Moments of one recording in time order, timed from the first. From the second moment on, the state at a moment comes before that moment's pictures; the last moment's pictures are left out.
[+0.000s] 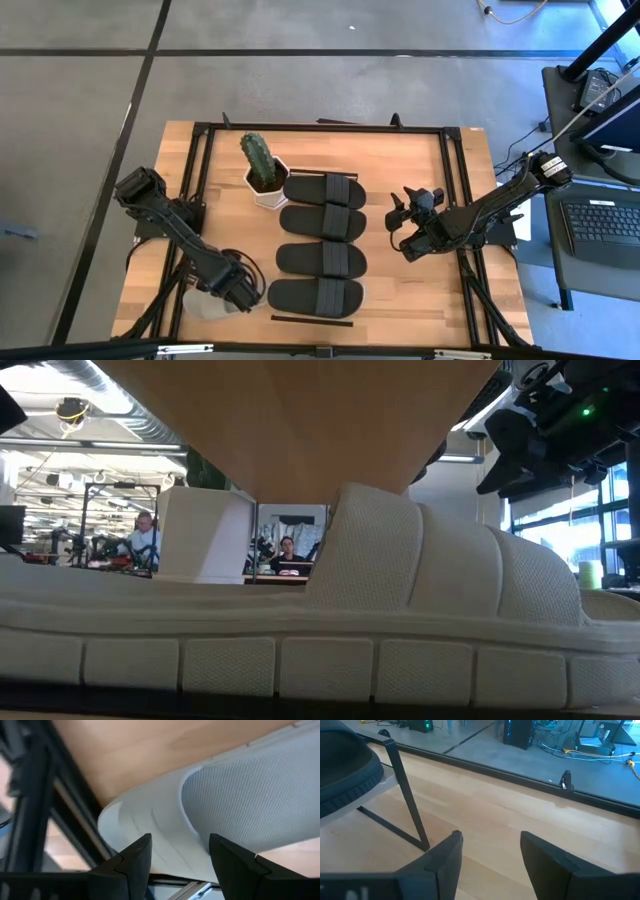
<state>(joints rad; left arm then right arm) -0.73 1.67 1.12 -1.11 0.33 -2.02 0.47 1.29 0.68 -0.88 1.17 1.51</state>
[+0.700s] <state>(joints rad) -0.77 1.70 1.12 -1.12 0.41 -2.06 0.47 1.29 0.68 -0.88 1.16 1.51</state>
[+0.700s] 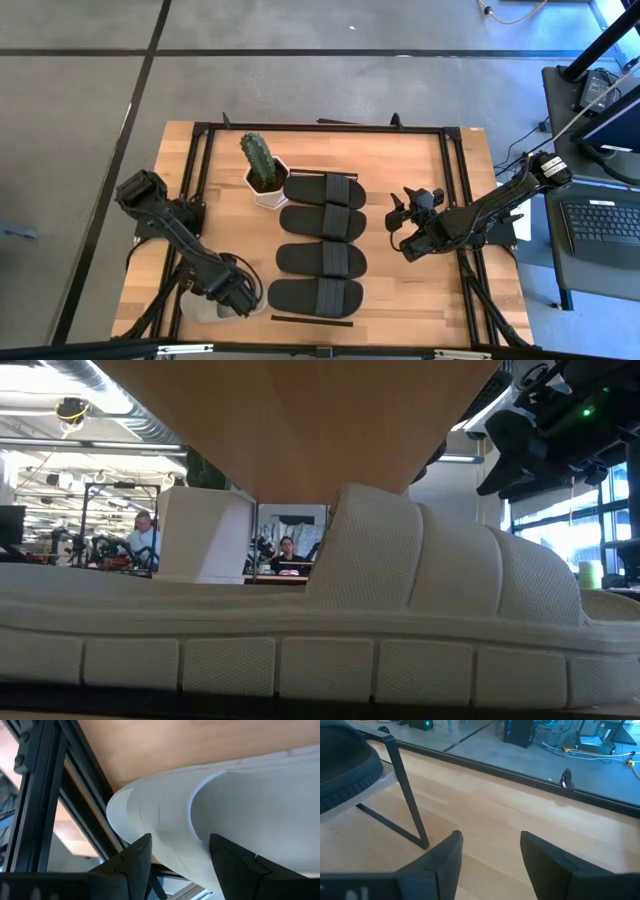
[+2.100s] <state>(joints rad) -0.82 1.75 1.12 -1.12 0.58 -1.60 0.47 1.29 0.68 -0.88 1.16 1.51</state>
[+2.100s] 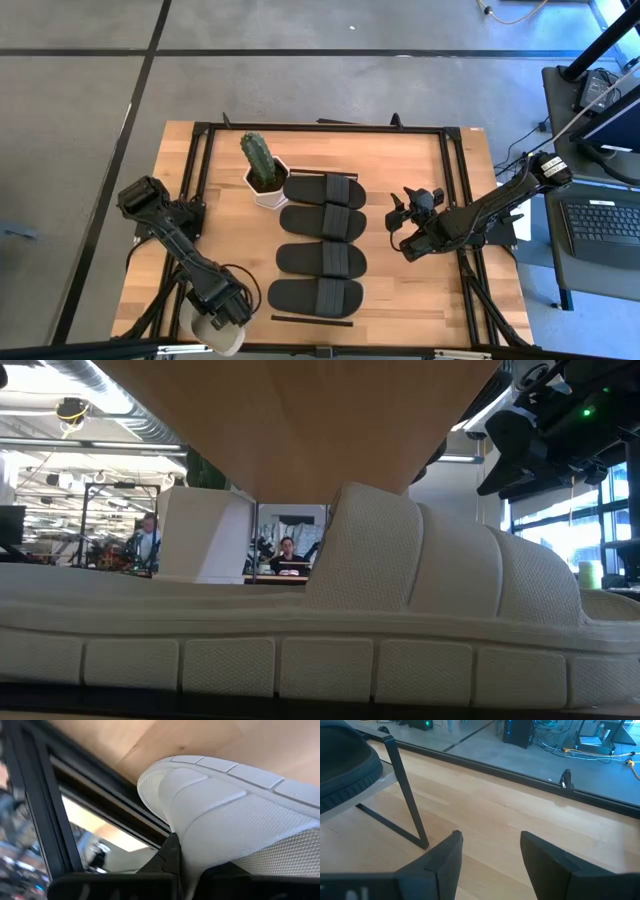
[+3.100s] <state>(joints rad) -0.92 1.75 1.70 -1.25 0.12 -1.27 0.47 1.29 0.68 -0.88 1.16 1.51</state>
